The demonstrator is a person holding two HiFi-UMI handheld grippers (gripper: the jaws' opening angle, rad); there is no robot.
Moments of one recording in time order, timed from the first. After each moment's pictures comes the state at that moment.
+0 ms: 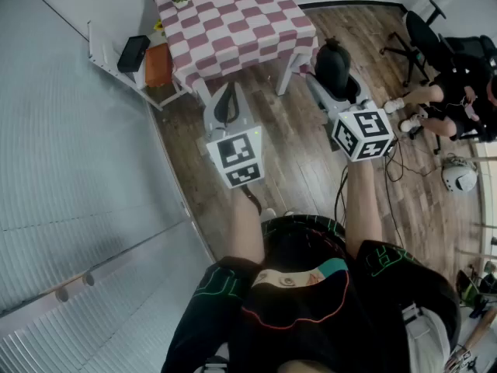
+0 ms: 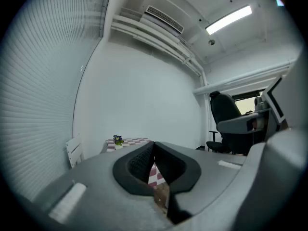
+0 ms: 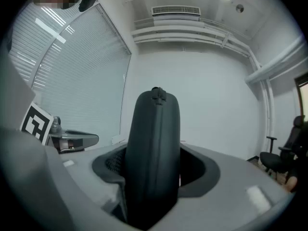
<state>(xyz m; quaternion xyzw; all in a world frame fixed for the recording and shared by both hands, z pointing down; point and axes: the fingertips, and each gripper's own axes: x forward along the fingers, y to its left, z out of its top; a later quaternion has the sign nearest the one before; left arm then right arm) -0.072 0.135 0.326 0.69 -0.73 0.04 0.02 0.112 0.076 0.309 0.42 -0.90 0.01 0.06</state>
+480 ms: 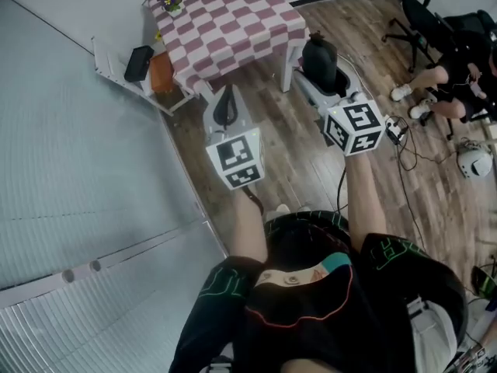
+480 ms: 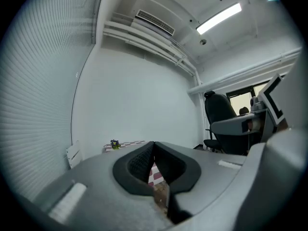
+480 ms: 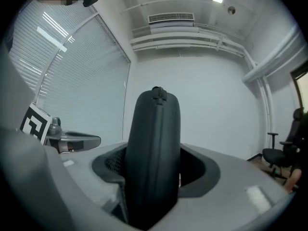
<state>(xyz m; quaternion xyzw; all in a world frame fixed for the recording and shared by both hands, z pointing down) -0.025 0.173 0.311 0.69 -0.72 0.05 -0.01 0.140 0.116 0.304 0.41 -0.91 0.01 0.03</state>
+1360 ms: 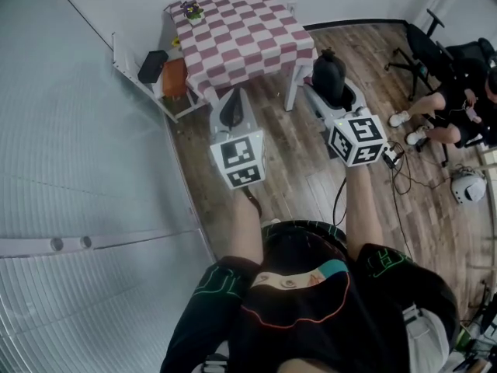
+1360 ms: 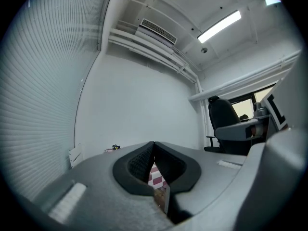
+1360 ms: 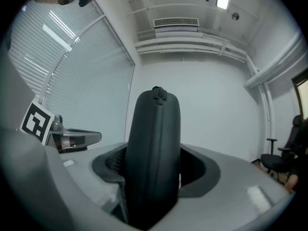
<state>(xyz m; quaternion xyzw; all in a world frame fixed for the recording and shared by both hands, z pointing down) -0.030 0.211 0.284 0.69 -0.72 0.01 -0.02 0.143 0.155 0.283 0.41 -0.91 -0.01 0.02</state>
